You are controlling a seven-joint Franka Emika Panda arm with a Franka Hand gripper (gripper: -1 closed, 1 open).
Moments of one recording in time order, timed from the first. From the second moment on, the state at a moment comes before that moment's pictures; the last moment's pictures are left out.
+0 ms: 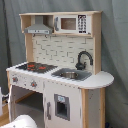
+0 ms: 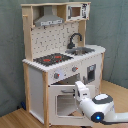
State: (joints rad) arm -0.67 -1.51 1.74 -2.00 -0.10 2.23 0.98
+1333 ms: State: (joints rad) arm -0.80 -1.49 1.71 -1.76 -0.23 2.24 0.96
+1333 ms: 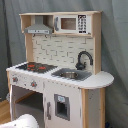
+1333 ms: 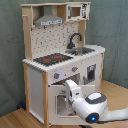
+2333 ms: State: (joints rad) arm -0.77 -1.46 1.61 -1.75 -0.26 2.24 0.68
